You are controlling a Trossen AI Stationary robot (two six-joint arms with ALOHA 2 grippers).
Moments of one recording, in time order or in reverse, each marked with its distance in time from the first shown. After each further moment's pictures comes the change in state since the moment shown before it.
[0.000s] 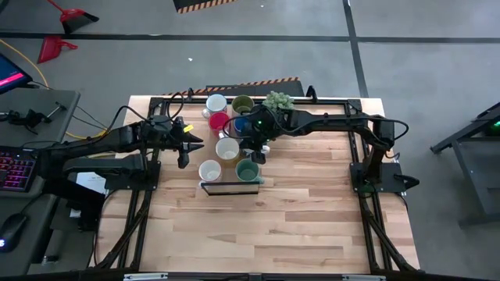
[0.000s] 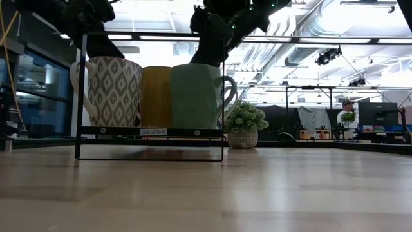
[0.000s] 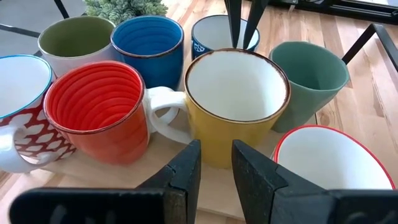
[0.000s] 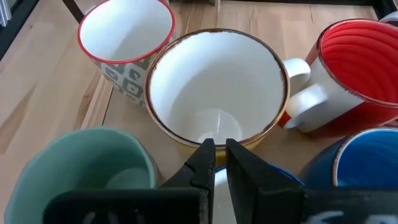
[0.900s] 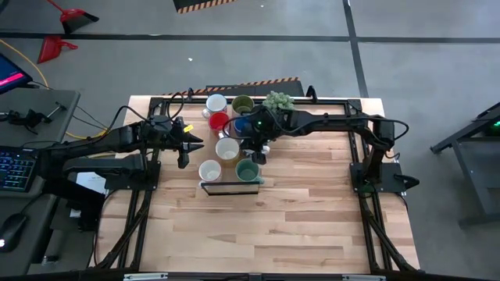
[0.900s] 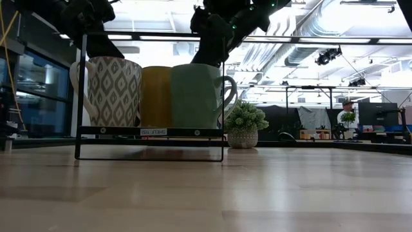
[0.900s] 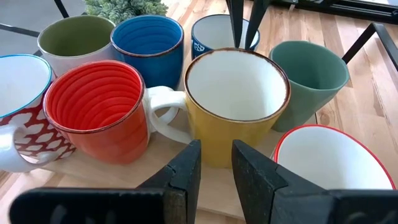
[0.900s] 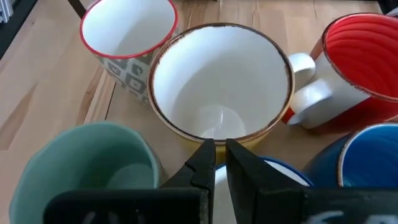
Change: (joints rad) left arm 0.000 0.000 0.000 -0.002 0.000 0.000; right arm 0.002 0.002 0.000 -0.015 -0.003 0.000
